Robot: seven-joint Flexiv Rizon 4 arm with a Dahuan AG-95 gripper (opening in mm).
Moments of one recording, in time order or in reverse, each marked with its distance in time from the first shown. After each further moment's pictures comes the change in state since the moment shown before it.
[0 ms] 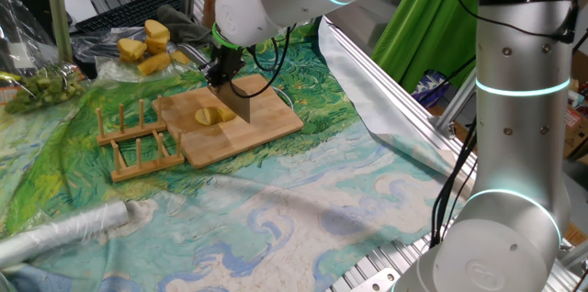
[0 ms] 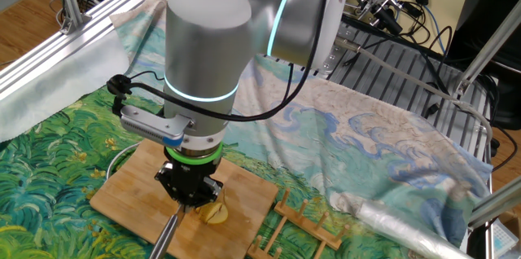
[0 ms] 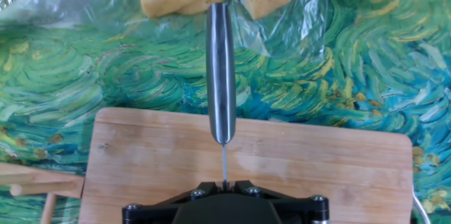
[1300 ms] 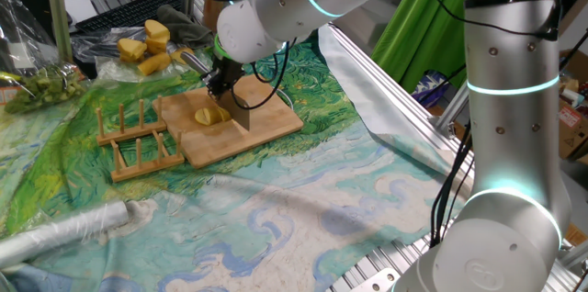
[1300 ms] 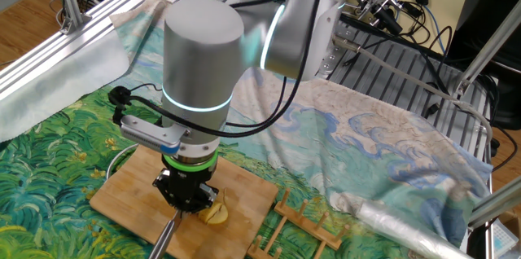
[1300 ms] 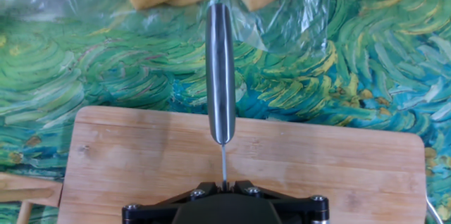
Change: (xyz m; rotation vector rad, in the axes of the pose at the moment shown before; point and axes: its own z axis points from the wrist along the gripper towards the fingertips) arm 0.004 -0.003 0.032 0.000 -0.021 0.019
